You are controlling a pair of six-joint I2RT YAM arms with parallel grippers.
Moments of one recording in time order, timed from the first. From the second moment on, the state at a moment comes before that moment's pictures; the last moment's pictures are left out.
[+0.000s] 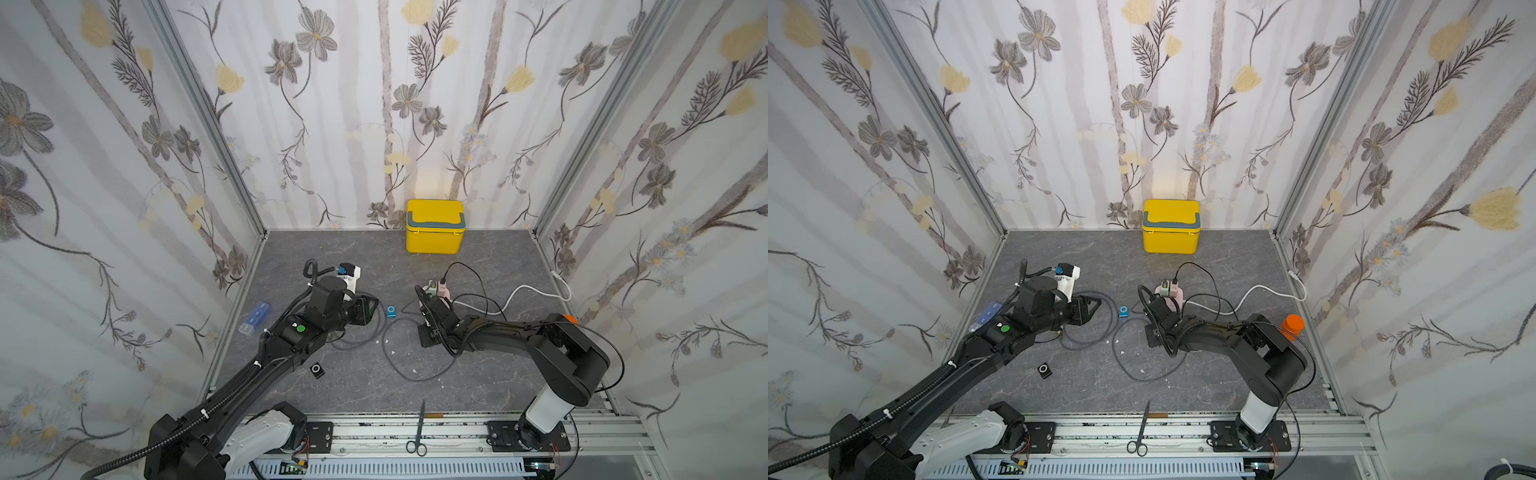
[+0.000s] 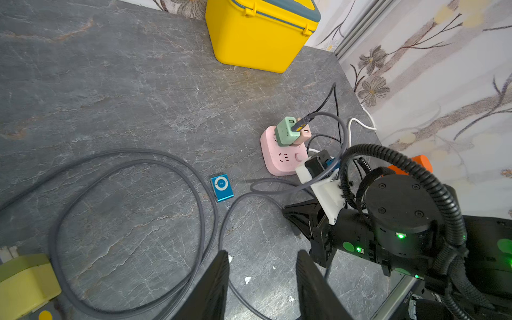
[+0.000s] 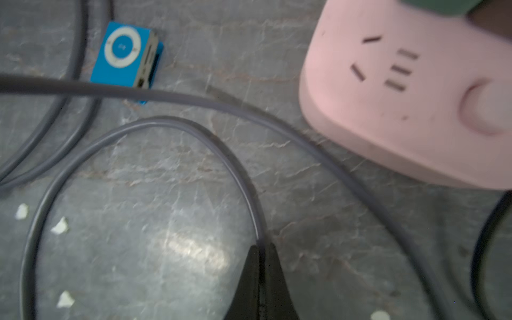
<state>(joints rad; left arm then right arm) -0.56 1.04 0.82 -0.35 0.17 -0.48 0.79 1.68 0.83 -0.20 0.07 0.45</state>
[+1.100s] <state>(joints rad) -1.23 1.05 0.48 -0.03 -0.41 -0.38 0.82 1.47 0.89 -0.13 -0.21 0.95</state>
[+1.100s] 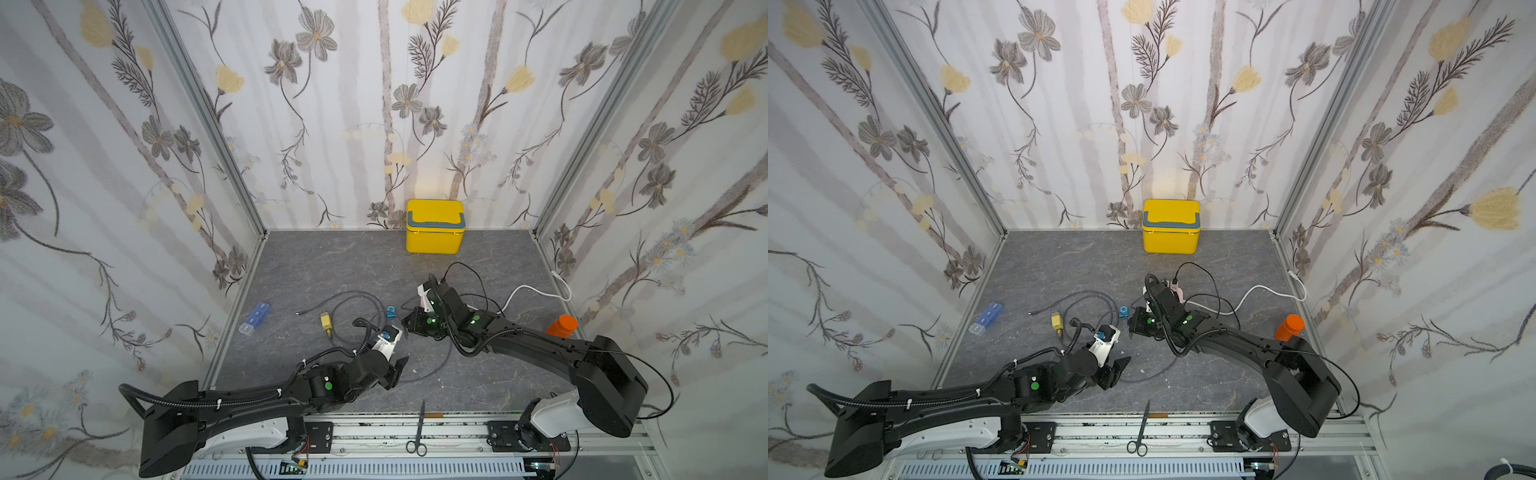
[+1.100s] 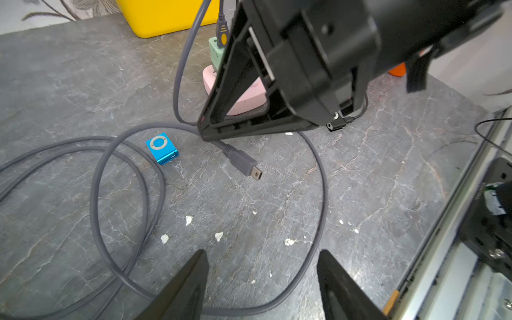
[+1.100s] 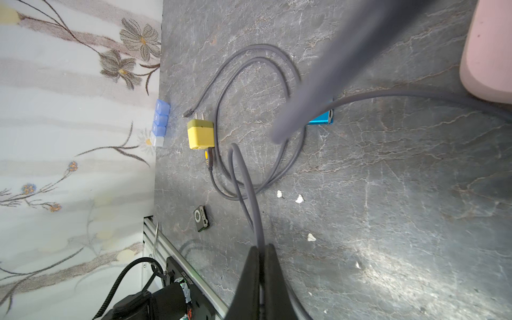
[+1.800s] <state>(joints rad) -1.21 1.25 0.56 0.11 -0.63 -0.27 0.86 1.42 0.87 -0.11 -0.23 0.96</state>
